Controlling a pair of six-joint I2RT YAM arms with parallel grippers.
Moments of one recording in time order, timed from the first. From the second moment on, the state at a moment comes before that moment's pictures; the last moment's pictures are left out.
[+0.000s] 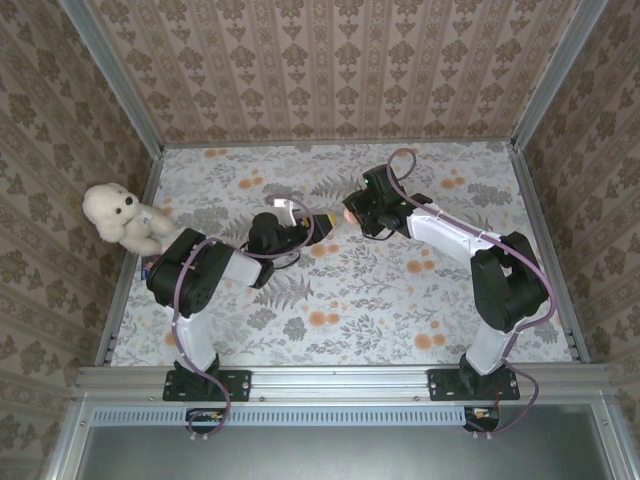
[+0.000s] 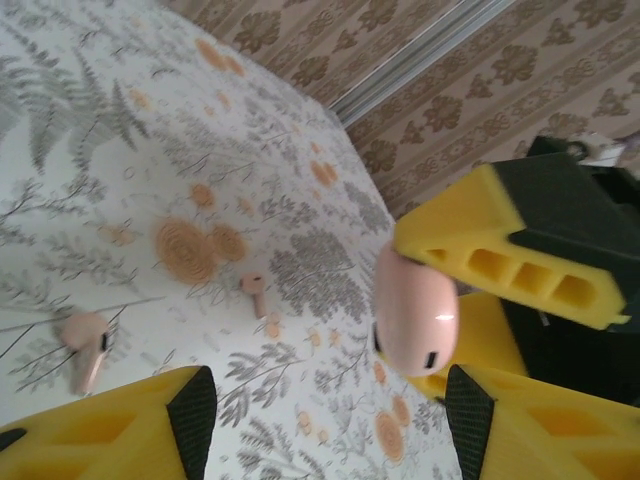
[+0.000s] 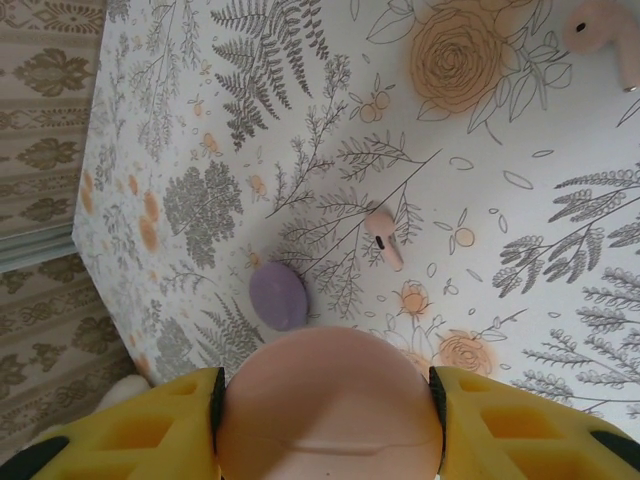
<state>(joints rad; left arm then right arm) -0.55 1.88 0.68 1.09 0.49 -0.85 0.48 1.75 1.26 -0.32 -0.10 1.36</state>
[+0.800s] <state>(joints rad) -0.63 2.01 0.81 1.16 0.44 -0.88 0.47 1.77 1.26 -0.27 -0.12 1.41</state>
